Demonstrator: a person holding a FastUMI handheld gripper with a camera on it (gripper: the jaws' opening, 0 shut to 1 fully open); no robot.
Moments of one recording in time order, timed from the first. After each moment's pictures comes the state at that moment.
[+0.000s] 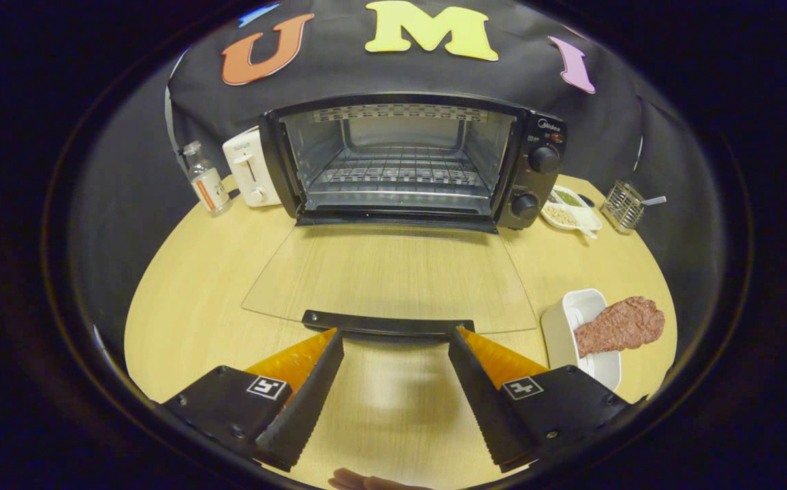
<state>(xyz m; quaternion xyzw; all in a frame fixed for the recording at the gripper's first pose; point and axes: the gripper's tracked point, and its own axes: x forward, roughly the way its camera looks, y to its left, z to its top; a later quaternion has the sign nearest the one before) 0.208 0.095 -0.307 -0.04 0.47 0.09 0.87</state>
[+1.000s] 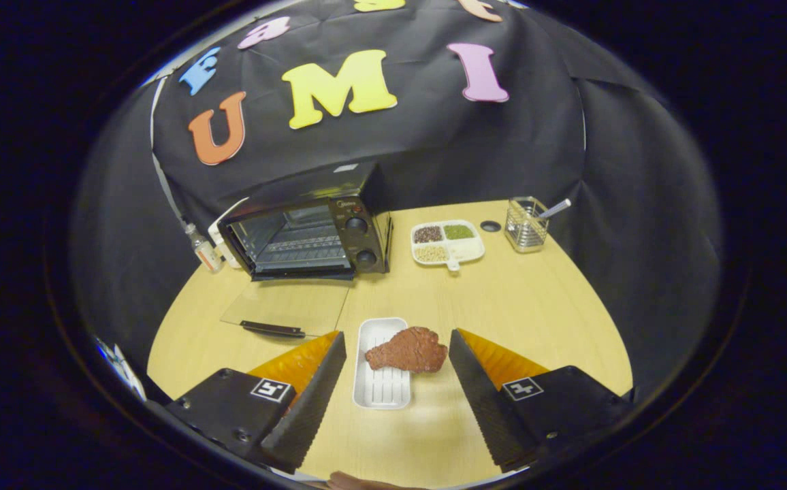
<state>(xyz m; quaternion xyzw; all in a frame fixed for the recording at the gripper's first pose) 0.219 -0.130 -0.203 0.06 0.42 0.09 0.90</state>
